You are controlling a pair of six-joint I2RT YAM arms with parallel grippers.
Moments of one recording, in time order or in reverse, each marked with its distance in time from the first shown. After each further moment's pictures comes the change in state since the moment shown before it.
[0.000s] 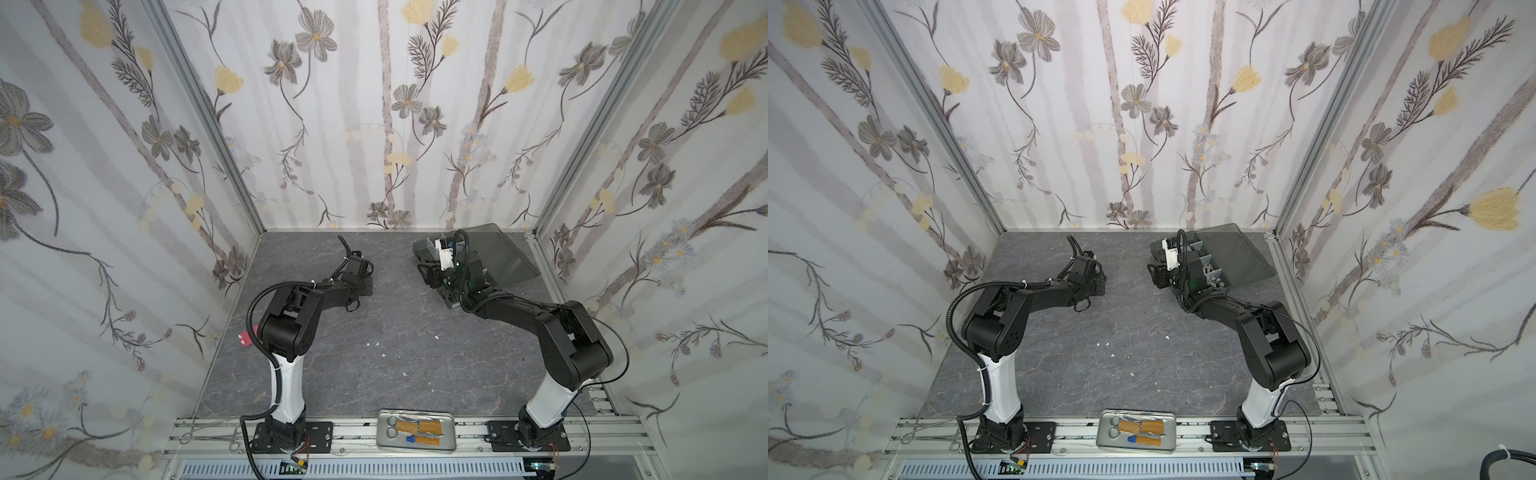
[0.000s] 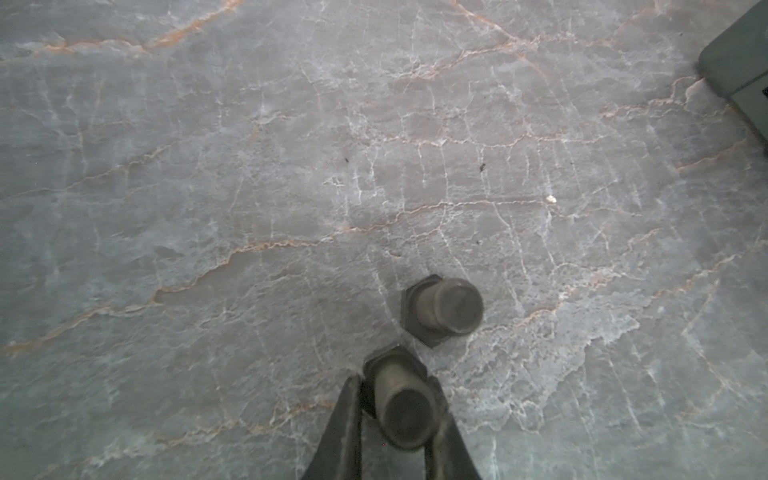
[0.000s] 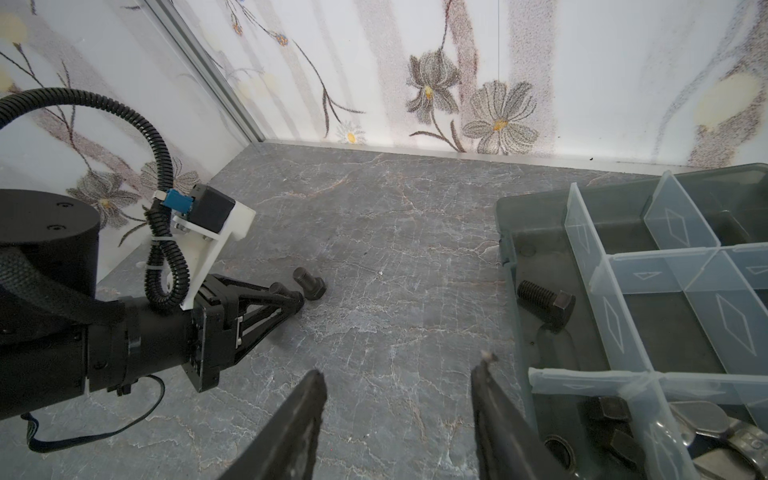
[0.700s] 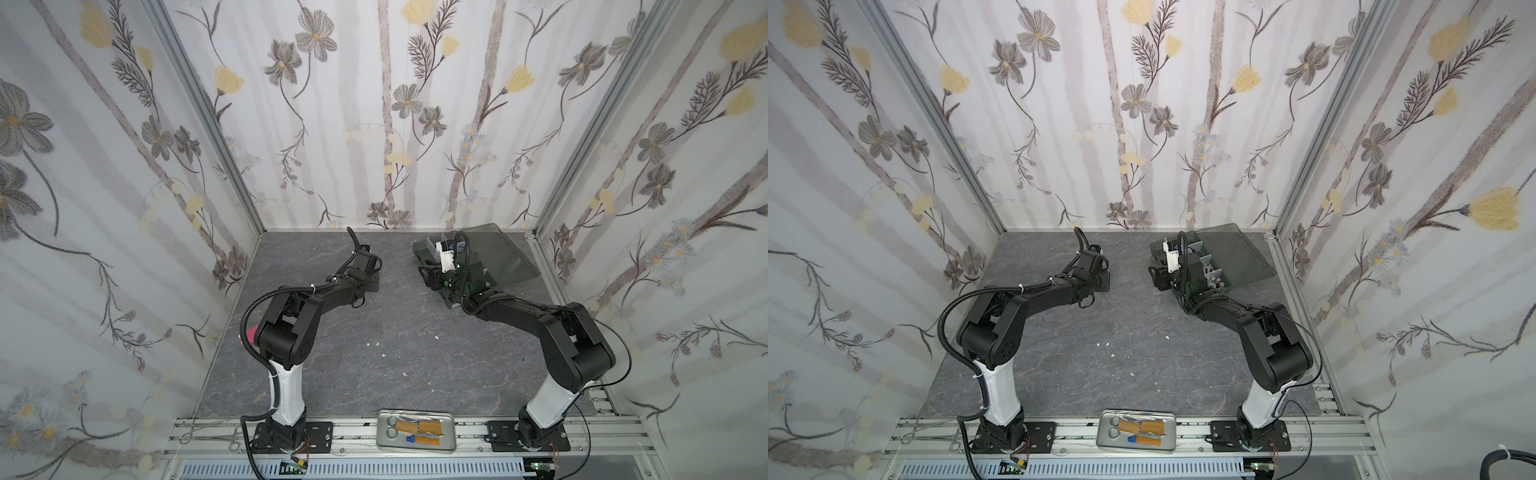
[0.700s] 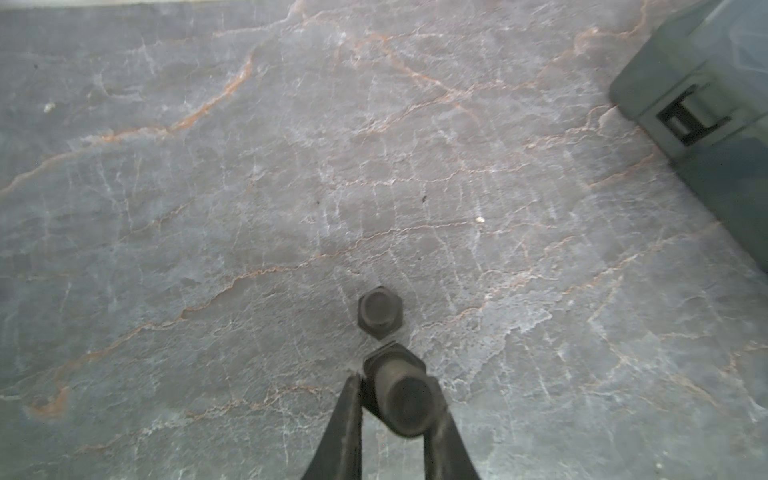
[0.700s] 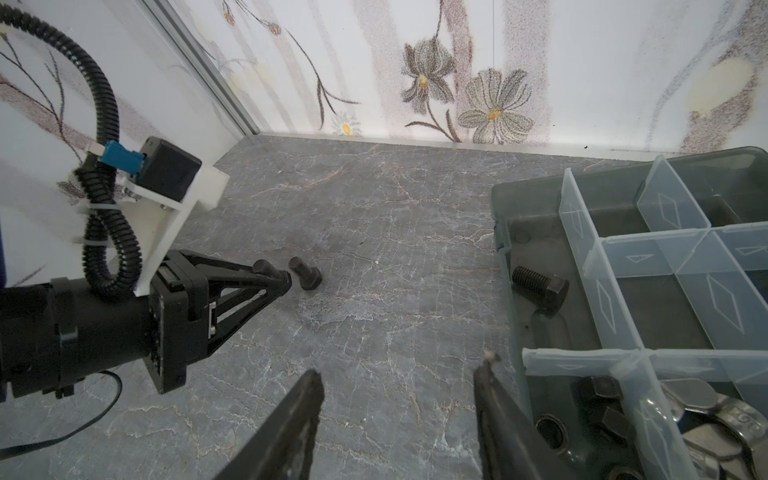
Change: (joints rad) left arm -0.081 -0.074 0.068 -0.108 -0.074 0.045; right arm 0.000 -0.028 -0.036 -0.004 0.009 0.000
